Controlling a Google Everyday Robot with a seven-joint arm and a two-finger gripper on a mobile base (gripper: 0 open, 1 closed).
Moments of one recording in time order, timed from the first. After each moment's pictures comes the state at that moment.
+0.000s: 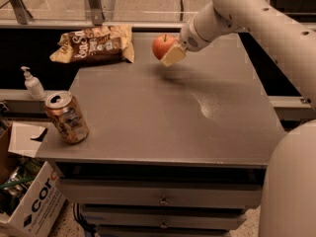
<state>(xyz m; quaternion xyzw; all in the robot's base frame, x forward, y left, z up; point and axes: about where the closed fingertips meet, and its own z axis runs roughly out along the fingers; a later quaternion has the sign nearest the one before) 0.744 -0.061 0.867 -0.52 0.77 0.10 0.36</state>
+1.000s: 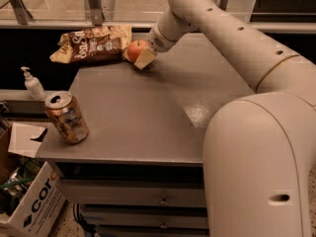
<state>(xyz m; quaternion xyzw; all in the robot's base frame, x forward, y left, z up) 0.778 0.026 0.836 -0.52 0.79 0.12 0.31</state>
